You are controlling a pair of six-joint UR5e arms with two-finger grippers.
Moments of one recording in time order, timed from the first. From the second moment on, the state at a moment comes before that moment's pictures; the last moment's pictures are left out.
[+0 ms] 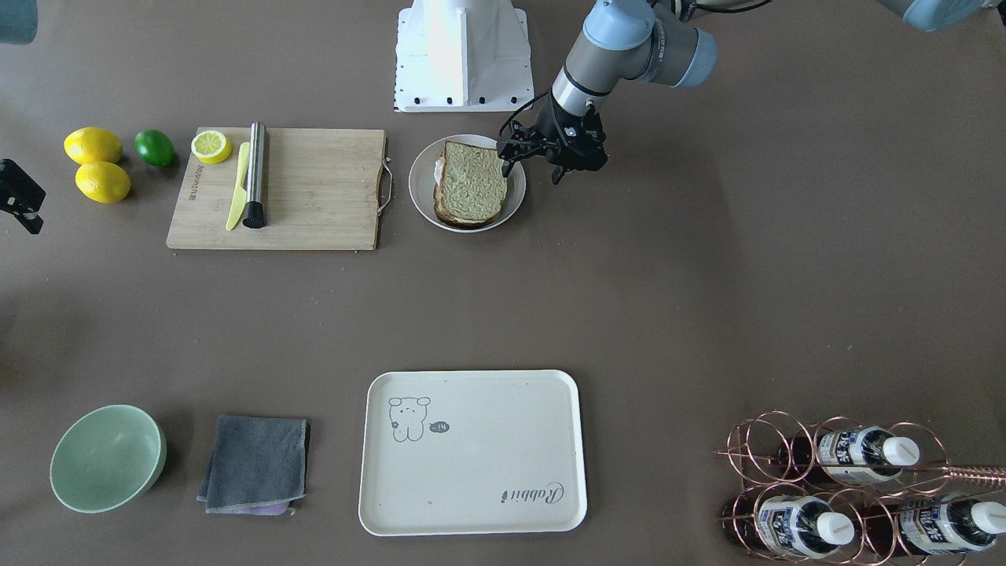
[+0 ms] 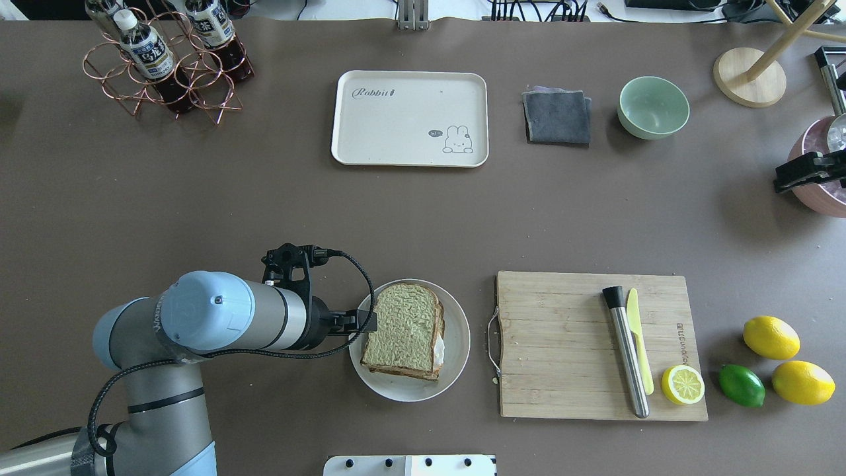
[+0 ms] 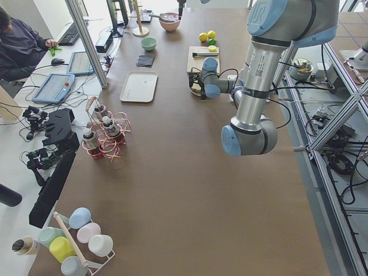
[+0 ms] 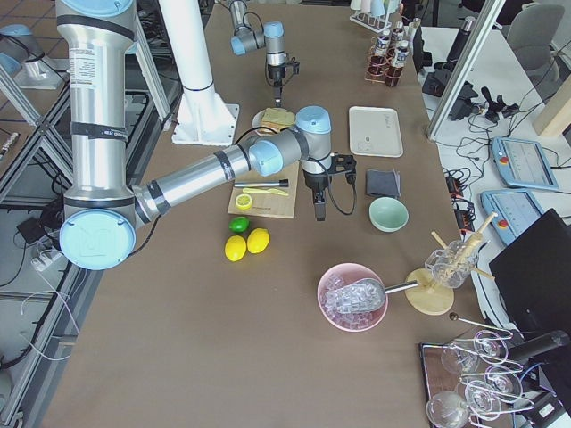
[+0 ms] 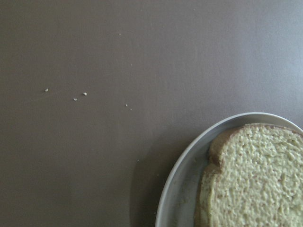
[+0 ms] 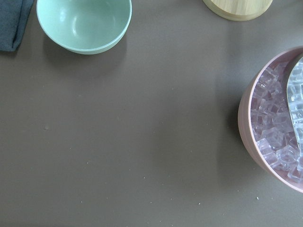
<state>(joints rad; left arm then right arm) -0.34 -1.95 -1.82 -2.07 -1.76 -1.43 1.15 -1.61 2.04 -1.53 2.10 0.56</state>
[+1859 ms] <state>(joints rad) -0.31 -1.96 -1.78 -2.09 -1.75 -1.43 1.18 -1.64 2.03 -1.54 2.14 0.52</state>
